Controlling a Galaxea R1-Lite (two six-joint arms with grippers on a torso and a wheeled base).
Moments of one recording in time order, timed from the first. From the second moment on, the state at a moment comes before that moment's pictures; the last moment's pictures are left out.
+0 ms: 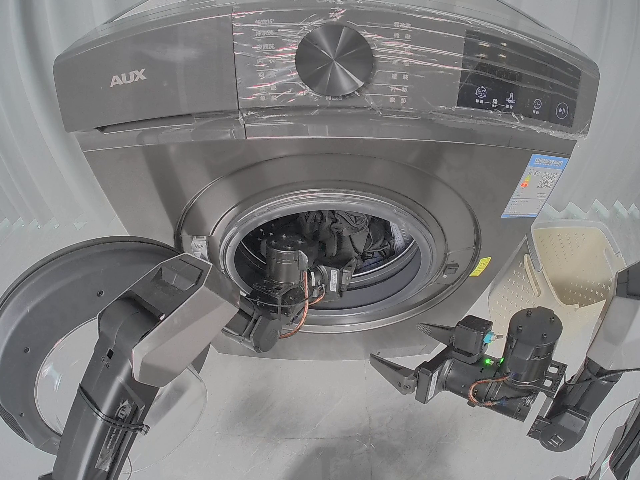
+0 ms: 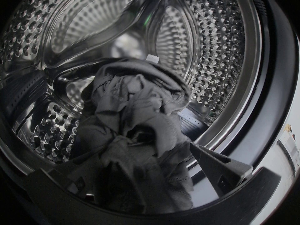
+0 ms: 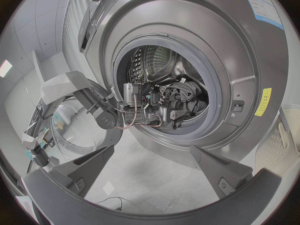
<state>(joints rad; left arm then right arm) -0.53 2.62 -1.60 -0.87 0.09 -0.04 0.70 1.97 -0.28 -1.48 -0.01 0.14</state>
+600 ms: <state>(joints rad) -0.52 2.65 -1.71 -0.82 0.12 -0.01 0.70 1.97 -0.29 -1.48 -0.01 0.14</state>
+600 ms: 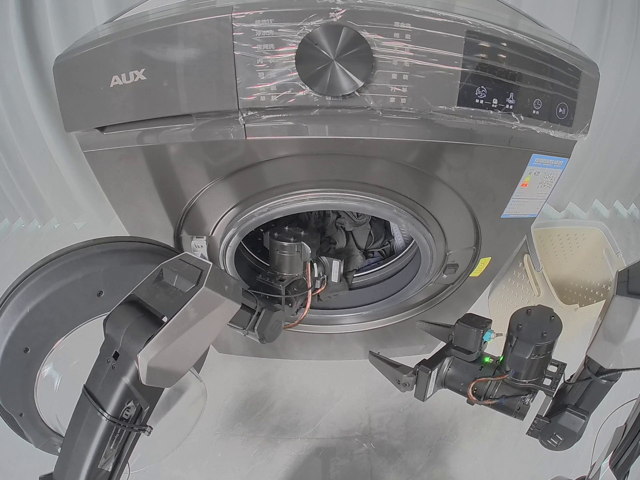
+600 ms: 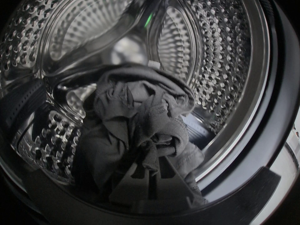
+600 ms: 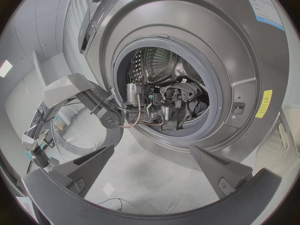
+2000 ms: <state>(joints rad) -0.48 2.72 -1.95 -0.84 0.19 -0.04 0.70 1.97 -0.30 -1.48 -0.01 0.14</state>
